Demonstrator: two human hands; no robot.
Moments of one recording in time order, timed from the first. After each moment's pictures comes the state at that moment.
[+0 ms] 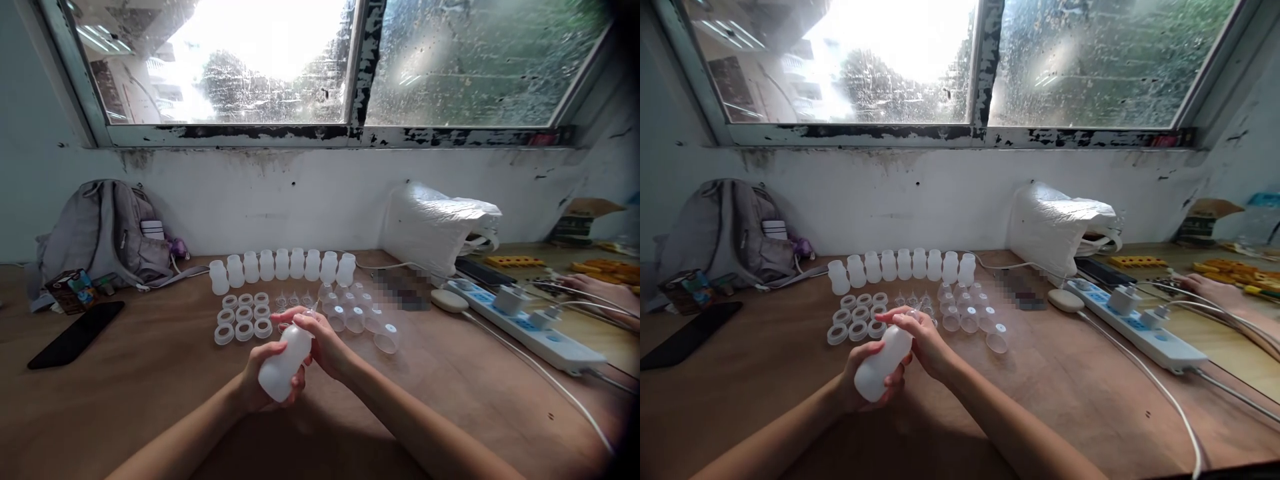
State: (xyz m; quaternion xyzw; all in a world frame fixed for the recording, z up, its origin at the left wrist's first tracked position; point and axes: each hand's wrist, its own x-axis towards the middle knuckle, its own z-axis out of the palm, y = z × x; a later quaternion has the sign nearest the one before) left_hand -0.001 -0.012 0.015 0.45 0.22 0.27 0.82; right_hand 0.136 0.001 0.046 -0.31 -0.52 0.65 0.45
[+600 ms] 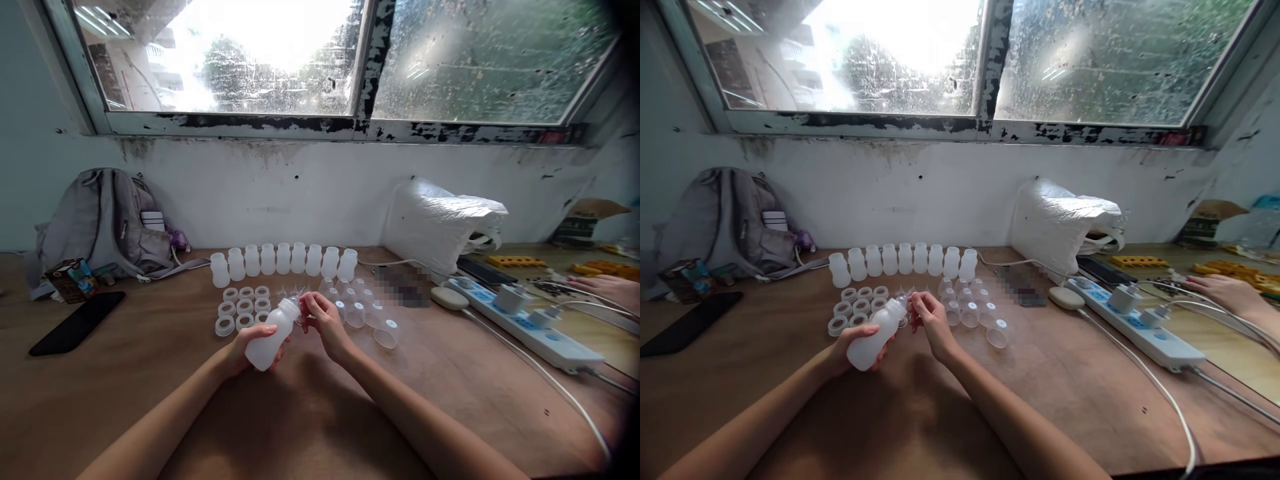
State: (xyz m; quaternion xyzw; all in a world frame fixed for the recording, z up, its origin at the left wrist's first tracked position) left_hand -0.034 0.016 0.011 0.50 0.28 0.29 0.77; right_hand 0.142 0.026 0.022 -0.33 -0.50 0.55 0.58
